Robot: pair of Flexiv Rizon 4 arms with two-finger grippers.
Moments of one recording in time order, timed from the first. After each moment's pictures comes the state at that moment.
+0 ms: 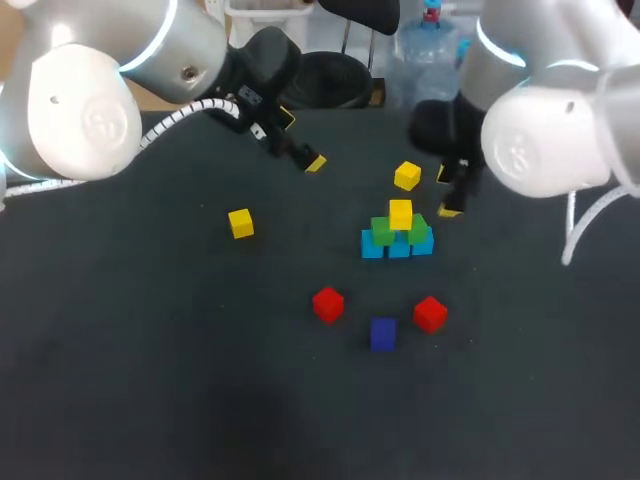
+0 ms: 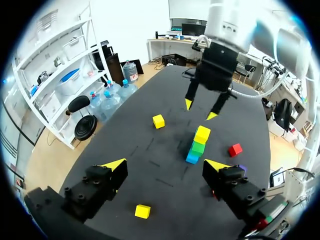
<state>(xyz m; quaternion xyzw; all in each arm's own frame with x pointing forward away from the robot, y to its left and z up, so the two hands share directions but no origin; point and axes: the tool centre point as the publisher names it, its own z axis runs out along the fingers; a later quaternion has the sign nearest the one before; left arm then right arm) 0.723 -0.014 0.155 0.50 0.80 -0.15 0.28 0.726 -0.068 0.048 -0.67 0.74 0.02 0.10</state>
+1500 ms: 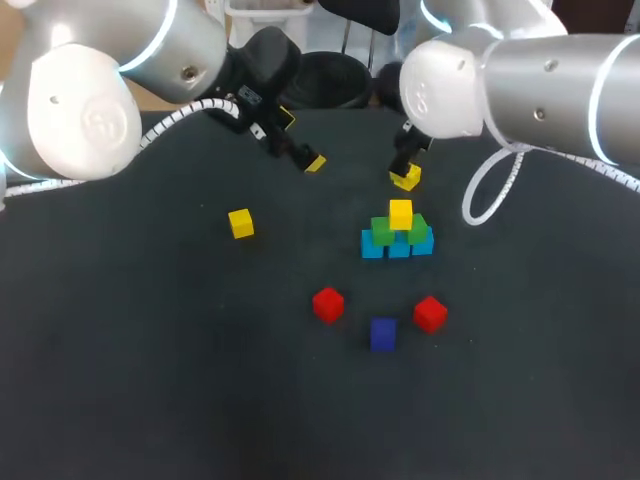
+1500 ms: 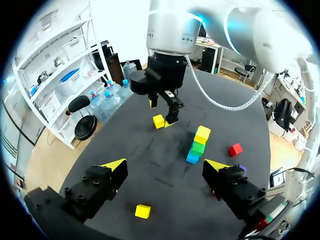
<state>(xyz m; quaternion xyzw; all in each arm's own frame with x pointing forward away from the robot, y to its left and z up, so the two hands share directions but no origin) 0.723 -0.014 0.155 0.50 0.80 -0.15 0.28 0.828 -0.033 0.021 -0.48 0.87 0.03 0.08</state>
